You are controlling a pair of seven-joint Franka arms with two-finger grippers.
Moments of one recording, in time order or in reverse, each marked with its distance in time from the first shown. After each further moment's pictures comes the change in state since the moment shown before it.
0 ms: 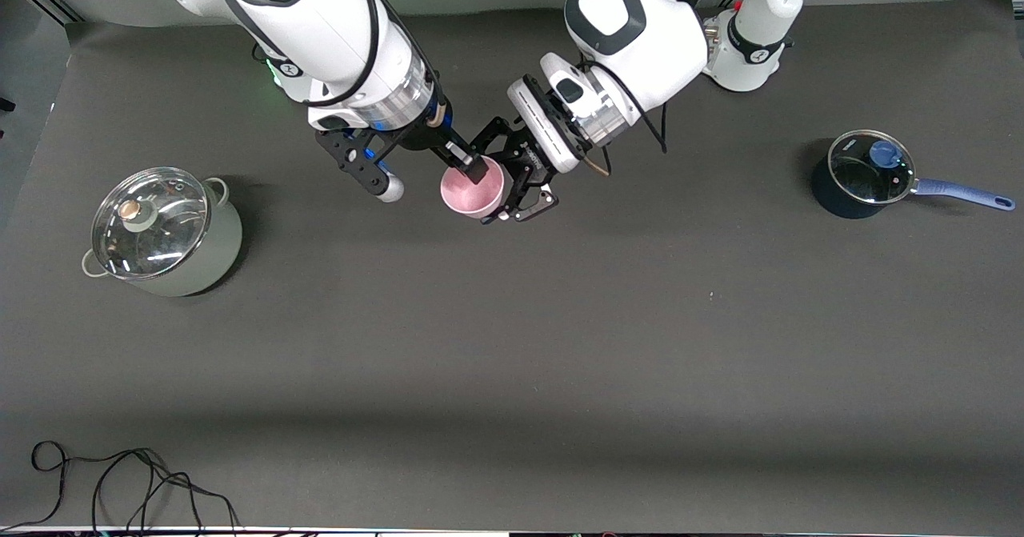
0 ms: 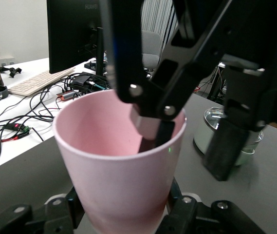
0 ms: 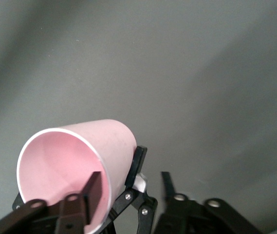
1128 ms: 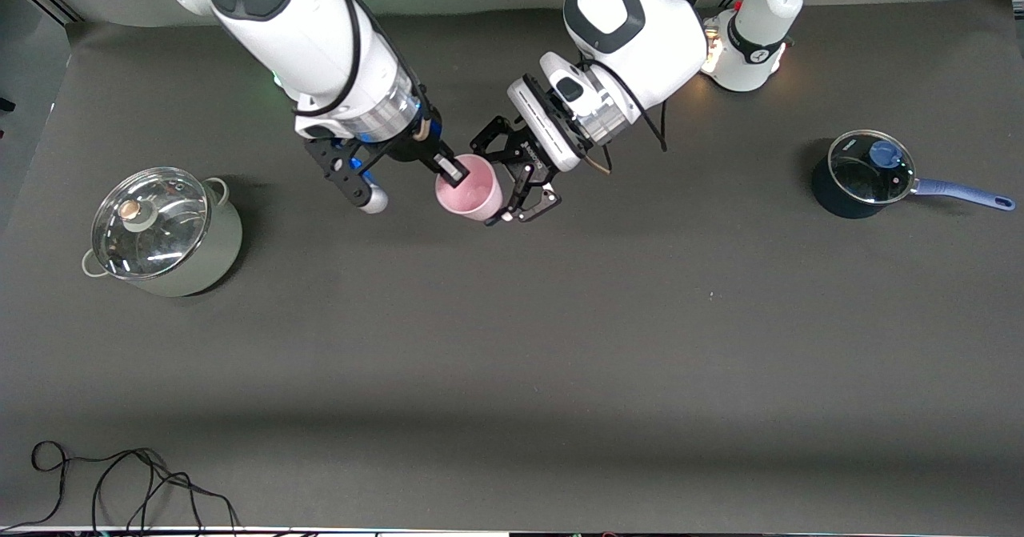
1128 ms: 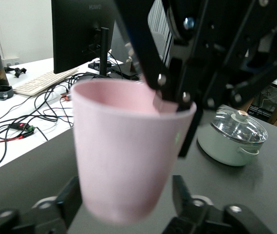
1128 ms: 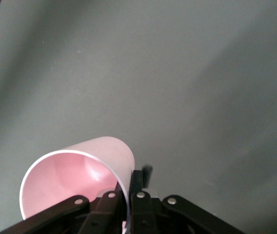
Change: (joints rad) left arm 0.001 0.000 -0.003 -0.002 -0.001 0.021 0.000; right arm -0.029 0.005 -0.014 0.004 0.008 0.013 0.021
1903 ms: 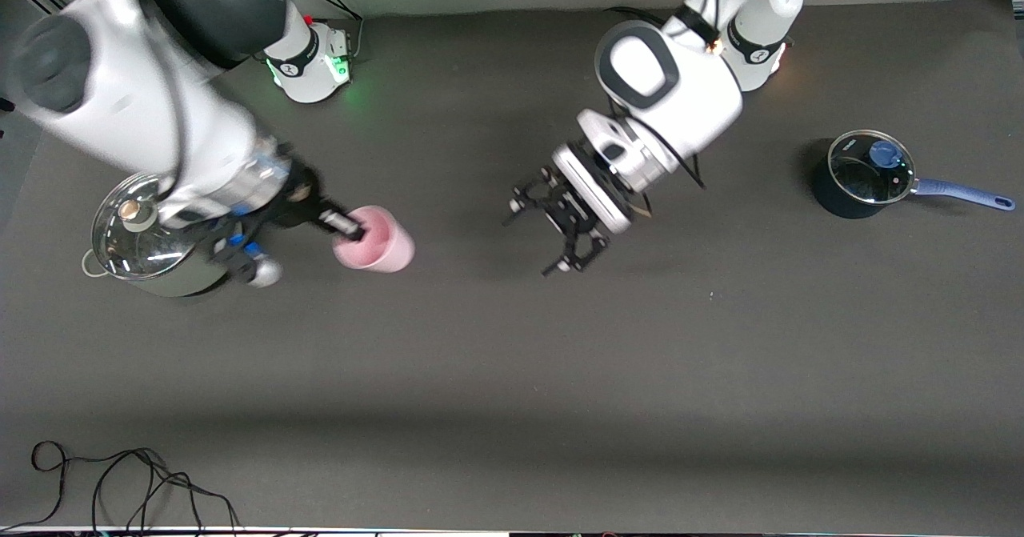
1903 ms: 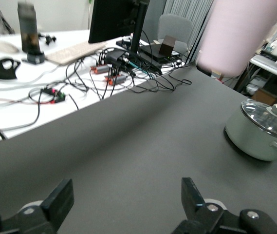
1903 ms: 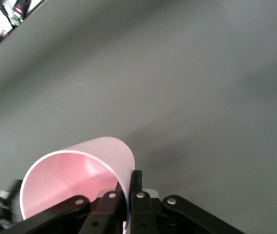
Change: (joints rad) left arm 0.159 0.068 0.017 -0.042 -0.010 -0.118 -0.016; right arm -0.244 0.003 -0.012 -0.002 -0.009 -0.075 -0.629
